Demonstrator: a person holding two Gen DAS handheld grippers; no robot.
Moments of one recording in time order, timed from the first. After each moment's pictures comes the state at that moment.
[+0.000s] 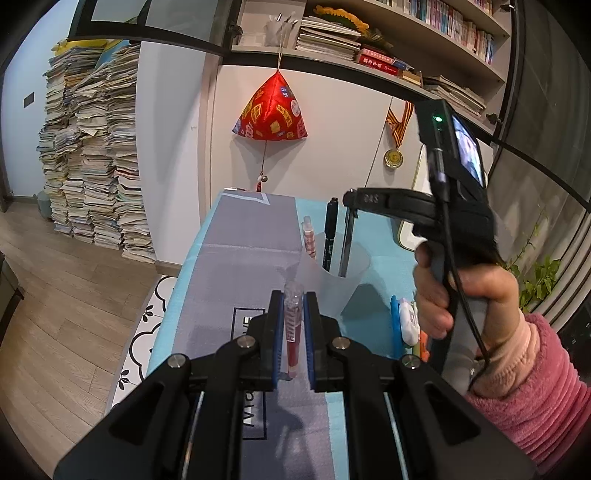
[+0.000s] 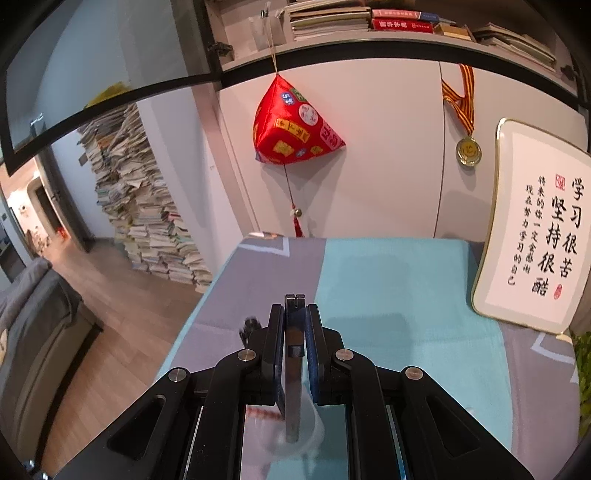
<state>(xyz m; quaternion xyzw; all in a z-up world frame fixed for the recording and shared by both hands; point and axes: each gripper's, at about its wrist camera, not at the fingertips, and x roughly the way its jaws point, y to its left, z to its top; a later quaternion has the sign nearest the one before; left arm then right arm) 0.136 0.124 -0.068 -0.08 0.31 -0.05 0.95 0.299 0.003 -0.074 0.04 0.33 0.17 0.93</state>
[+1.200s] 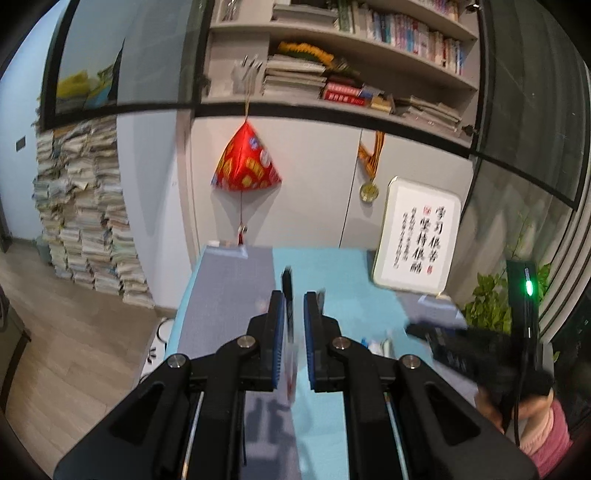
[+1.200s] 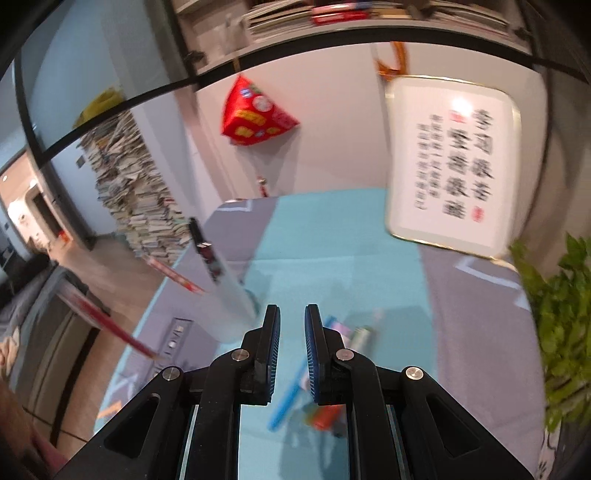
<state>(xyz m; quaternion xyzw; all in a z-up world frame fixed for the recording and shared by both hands) 0.136 0.084 0.004 -0.03 0.25 -0.06 0.97 0.204 -0.118 -0.081 0.07 0.37 0.15 0.91</state>
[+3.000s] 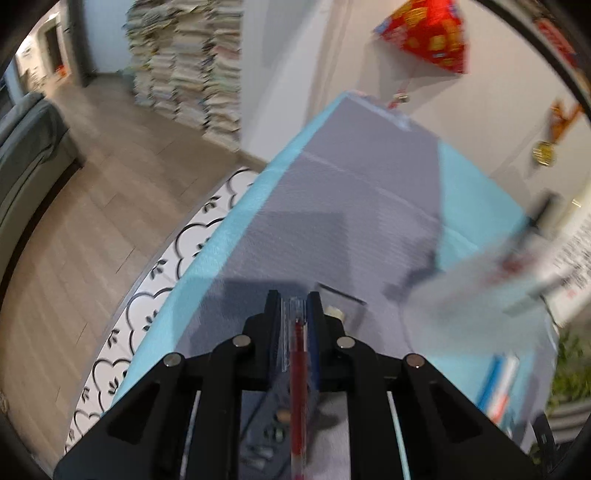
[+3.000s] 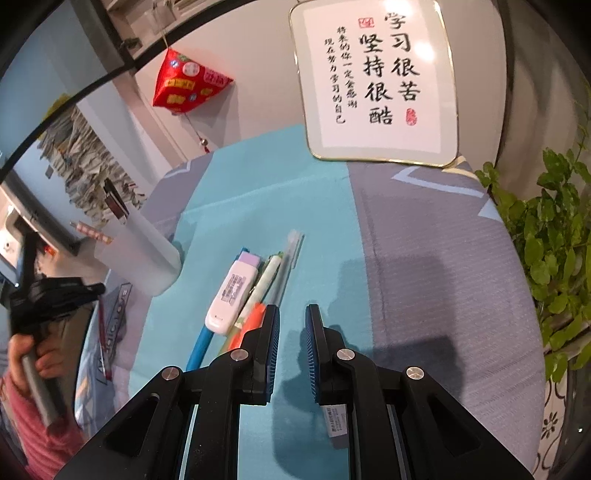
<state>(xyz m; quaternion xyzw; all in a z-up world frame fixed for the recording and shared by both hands) 0.236 0.163 -0.141 -0.18 0.48 0.15 0.84 0.206 -0.181 -0.143 0.11 0.45 0.12 0.88</state>
